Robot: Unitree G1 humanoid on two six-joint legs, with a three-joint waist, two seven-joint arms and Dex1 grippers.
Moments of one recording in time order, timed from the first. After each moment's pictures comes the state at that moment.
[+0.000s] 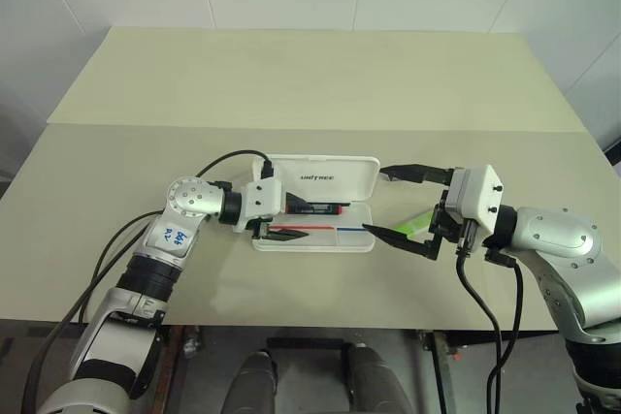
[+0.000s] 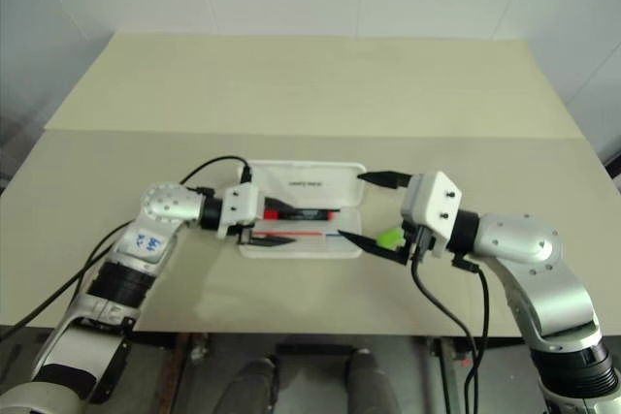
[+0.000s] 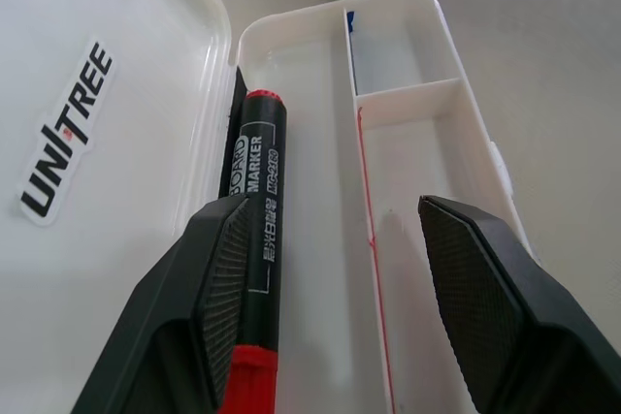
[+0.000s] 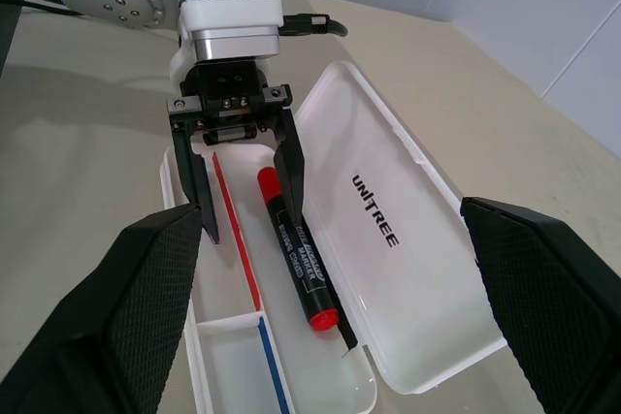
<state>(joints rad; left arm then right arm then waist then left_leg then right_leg) -0.66 0.51 -0.23 0.28 -0.08 -0.06 -1.16 -0.27 -0.73 -0.04 -0.47 0.44 0.26 0.91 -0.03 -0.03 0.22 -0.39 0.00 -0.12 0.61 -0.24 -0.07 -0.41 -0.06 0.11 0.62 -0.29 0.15</state>
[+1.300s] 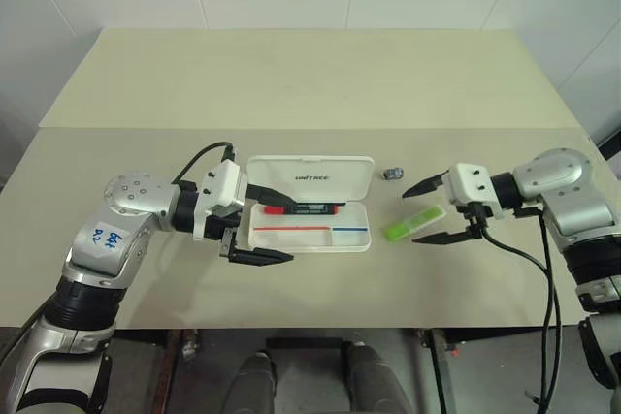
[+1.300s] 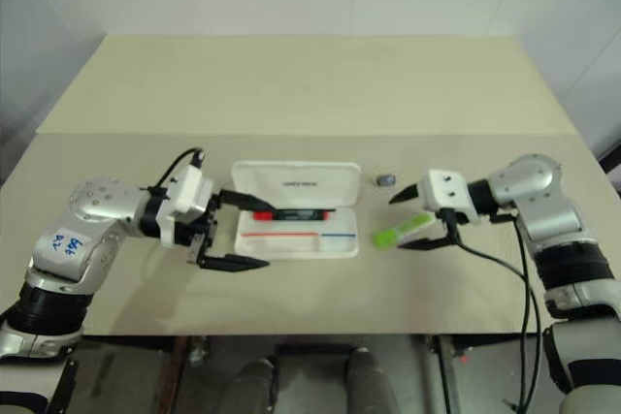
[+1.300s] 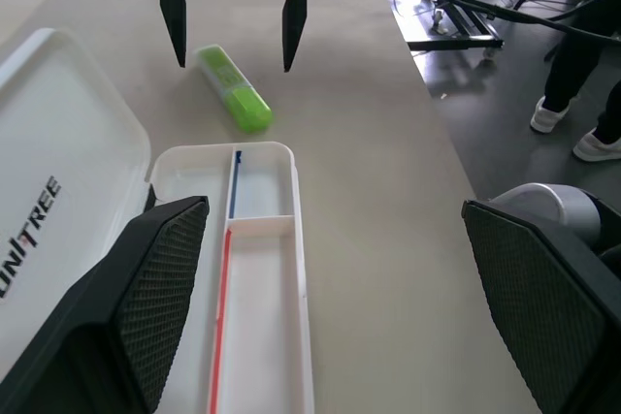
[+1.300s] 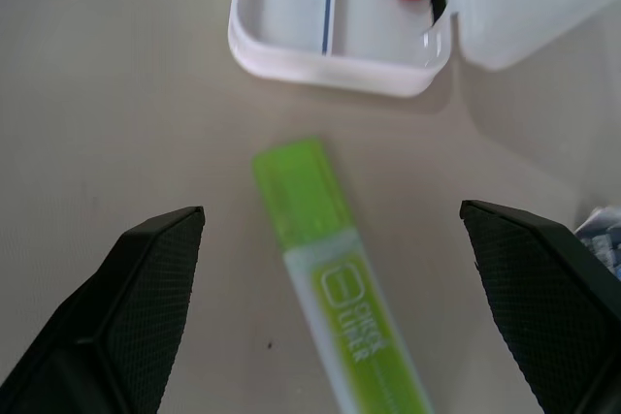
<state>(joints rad) -0.49 0.73 -0.07 -0.22 -0.45 0.42 -1.25 -0.77 -0.86 0.30 0.55 0.18 -0.25 1.53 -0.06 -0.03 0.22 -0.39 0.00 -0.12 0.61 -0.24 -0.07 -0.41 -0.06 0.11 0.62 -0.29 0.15</state>
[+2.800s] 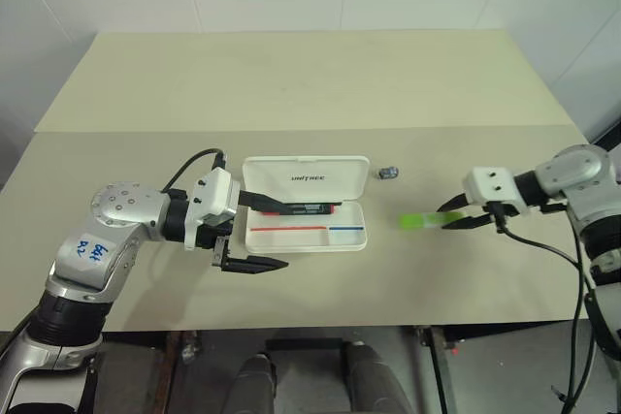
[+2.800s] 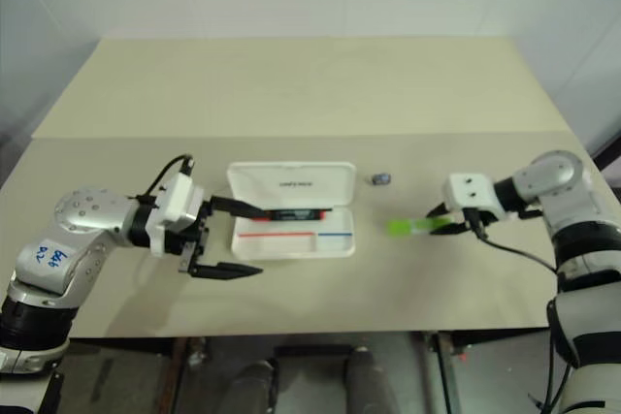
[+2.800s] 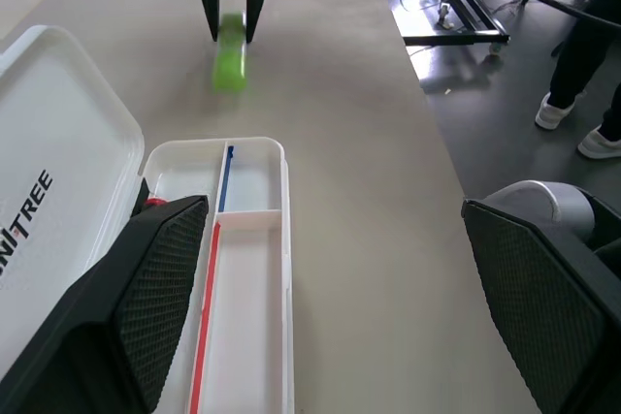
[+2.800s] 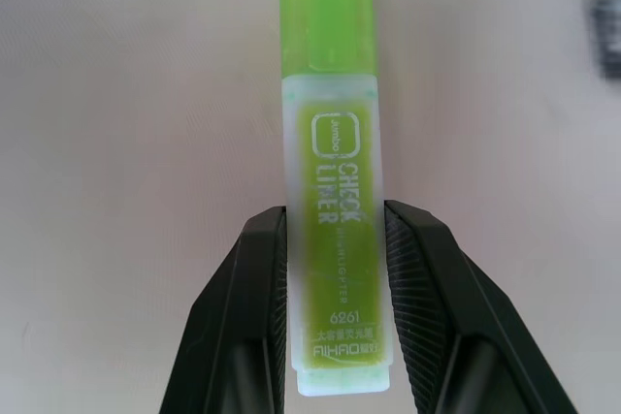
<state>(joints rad) -0.44 0.77 -0.04 -0.25 -0.47 0.42 -1.24 -0.91 -0.92 0.35 0.89 0.10 -0.44 1.55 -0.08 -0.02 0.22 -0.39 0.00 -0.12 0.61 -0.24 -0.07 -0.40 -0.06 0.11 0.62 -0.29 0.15</state>
